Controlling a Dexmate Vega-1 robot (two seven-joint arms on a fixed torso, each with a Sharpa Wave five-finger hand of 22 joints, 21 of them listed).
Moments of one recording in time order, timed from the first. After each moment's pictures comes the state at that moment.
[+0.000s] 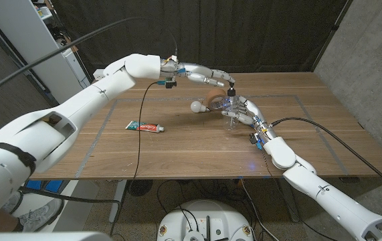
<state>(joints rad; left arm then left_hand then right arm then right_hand) 0.18 0.59 0.79 -1.30 0.14 -0.70 -0.70 -0.01 0.06 0.62 0.20 0.18 0.10 -0.09 0.17 0.17 0.03 -0.11 0.18 0.17 -0.16 -0.04 0.18 0.18 -0.16 -0.03 0.19 0.18 -0.96 -0.55 -0.48 -1.39 0.07 0.61 -0.19 0.99 -0.05 0.37 -0.18 0.36 0.38 0.04 0.76 0.29 0.60 -0.06 0.57 0.60 0.67 -0.06 0.49 0.60 0.81 -0.08 0.40 0.19</state>
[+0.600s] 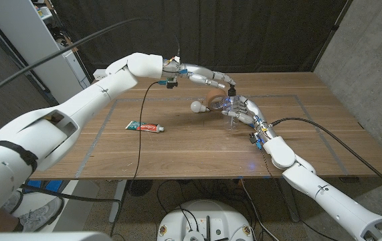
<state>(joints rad) 0.17 0.58 0.81 -1.30 0.14 -0.68 -0.74 -0.01 0.06 0.61 0.20 0.18 0.10 -0.08 0.17 0.17 0.02 -0.11 0.18 0.17 -0.16 -0.04 0.18 0.18 -0.16 -0.03 0.19 0.18 -0.95 -0.54 -0.47 -1.38 0.08 0.60 -0.20 0.99 -0.05 0.37 -0.18 0.36 0.39 0.05 0.78 0.29 0.61 -0.05 0.58 0.61 0.69 -0.06 0.49 0.60 0.81 -0.08 0.41 0.19</state>
